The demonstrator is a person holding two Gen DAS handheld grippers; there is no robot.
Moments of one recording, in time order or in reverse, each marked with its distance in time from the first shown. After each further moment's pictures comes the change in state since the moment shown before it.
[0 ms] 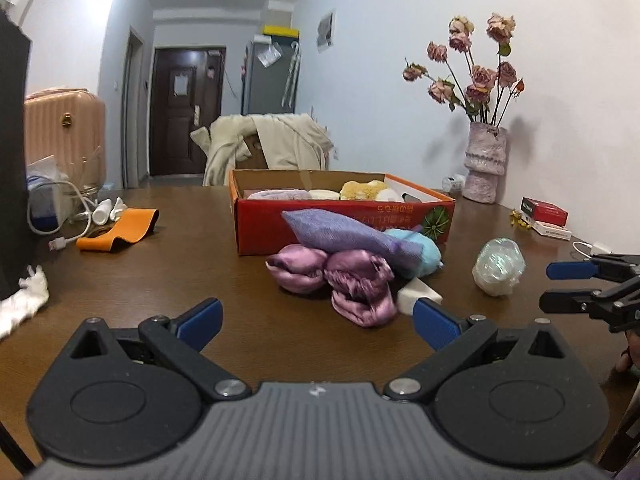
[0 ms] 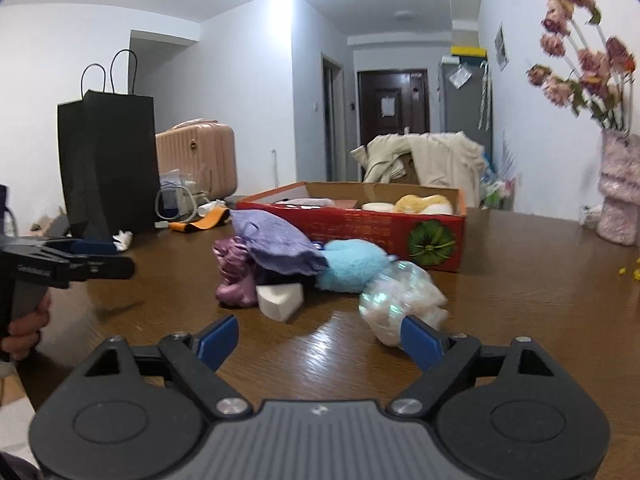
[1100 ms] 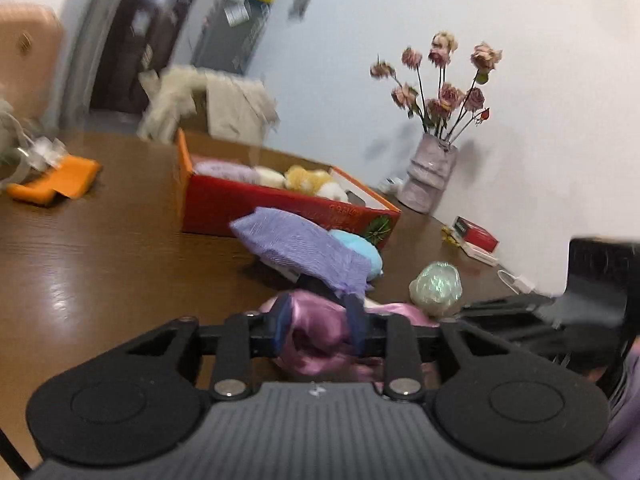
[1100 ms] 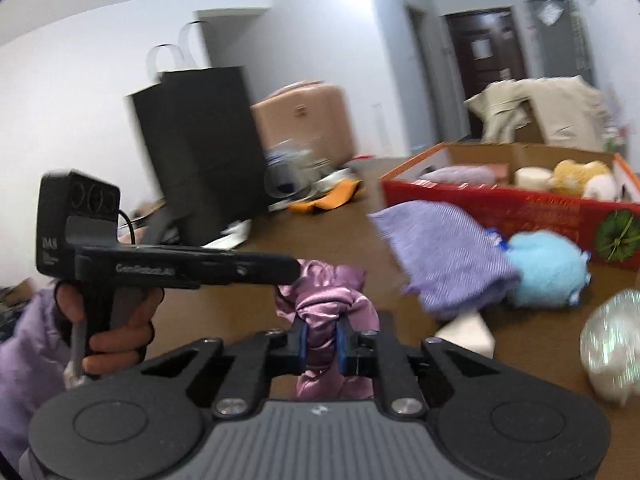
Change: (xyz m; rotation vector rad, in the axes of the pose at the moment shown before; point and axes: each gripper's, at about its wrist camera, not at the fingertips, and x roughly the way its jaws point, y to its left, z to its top) left arm -0.004 0.034 0.000 -0.158 0.058 -0.248; right arm 0.066 0.071 0.038 0.045 0.160 0.373
